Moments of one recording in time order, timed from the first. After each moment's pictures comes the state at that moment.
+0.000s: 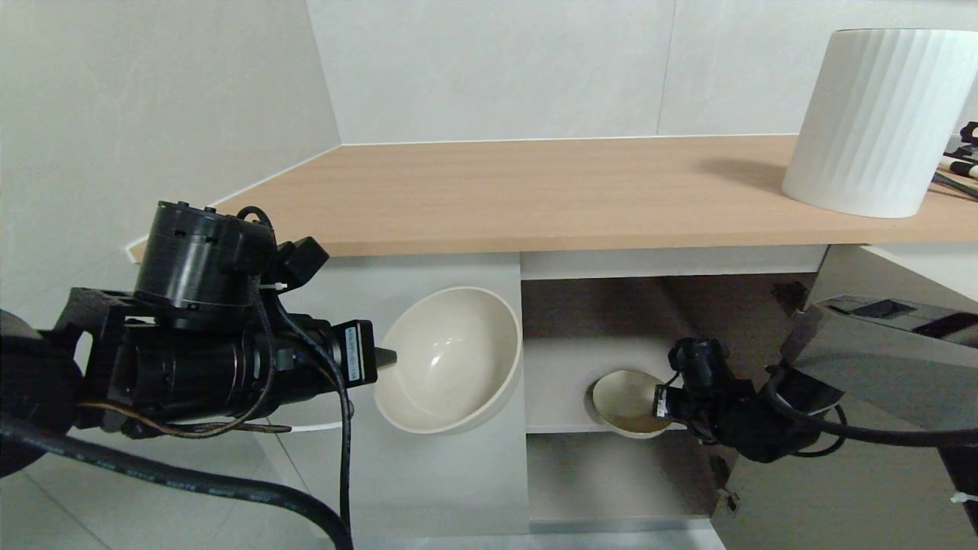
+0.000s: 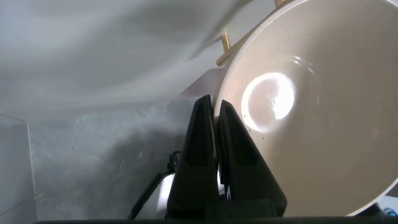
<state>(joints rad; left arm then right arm) -0.43 1.55 -0.92 0.00 -0.06 -0.48 0.33 2.41 -1.02 -0.68 -0.31 0.42</state>
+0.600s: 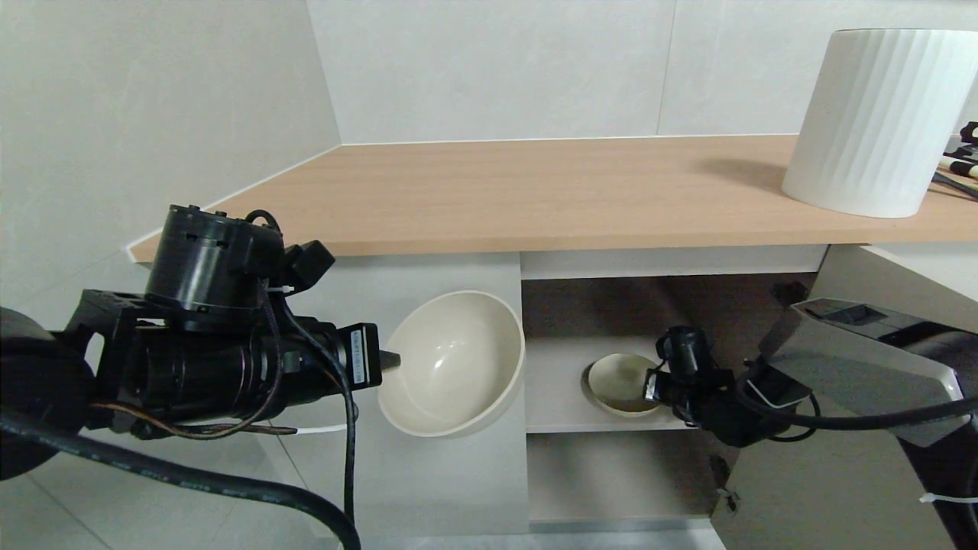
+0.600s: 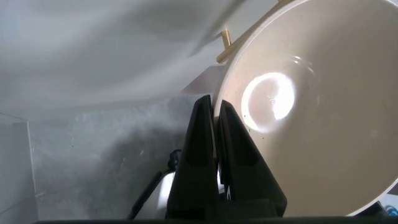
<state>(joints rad) -0.44 1.56 -0.92 0.00 -0.05 -0.48 0.32 2.49 -1.18 -0.68 -0.36 0.42</state>
